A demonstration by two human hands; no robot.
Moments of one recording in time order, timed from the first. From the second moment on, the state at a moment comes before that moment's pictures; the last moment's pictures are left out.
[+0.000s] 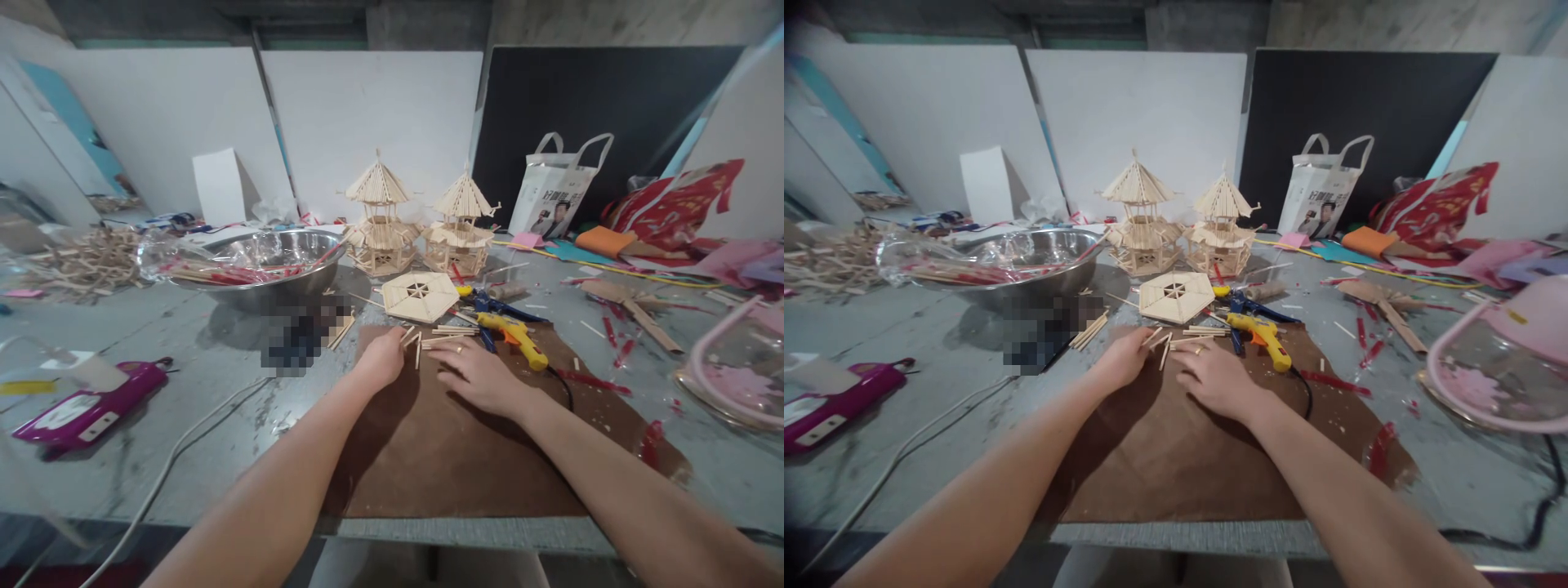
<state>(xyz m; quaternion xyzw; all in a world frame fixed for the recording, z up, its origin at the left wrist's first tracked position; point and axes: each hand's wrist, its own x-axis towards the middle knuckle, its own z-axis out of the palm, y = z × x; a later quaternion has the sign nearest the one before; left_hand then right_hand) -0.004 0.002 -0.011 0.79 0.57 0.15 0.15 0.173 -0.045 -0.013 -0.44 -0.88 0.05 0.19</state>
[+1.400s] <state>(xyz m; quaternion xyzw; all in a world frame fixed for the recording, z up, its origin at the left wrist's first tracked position) -0.005 0.004 -0.011 0.79 0.60 0.04 0.07 0.175 -0.044 -0.019 -0.40 -0.89 0.10 0.21</state>
